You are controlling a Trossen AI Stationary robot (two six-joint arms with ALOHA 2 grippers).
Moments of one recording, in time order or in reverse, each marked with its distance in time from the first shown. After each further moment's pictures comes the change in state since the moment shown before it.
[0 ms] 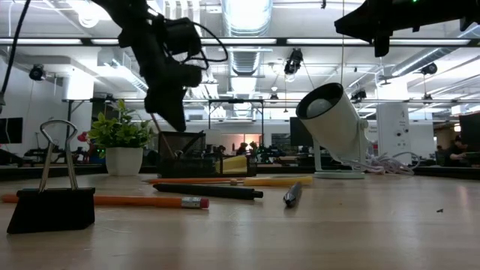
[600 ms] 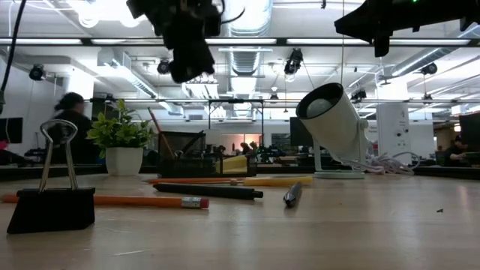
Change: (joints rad) left arm -0.162 -0.007 0.203 -0.001 0.303 -0.051; right arm 0.000 0.000 0.000 0.000 0.000 0.000
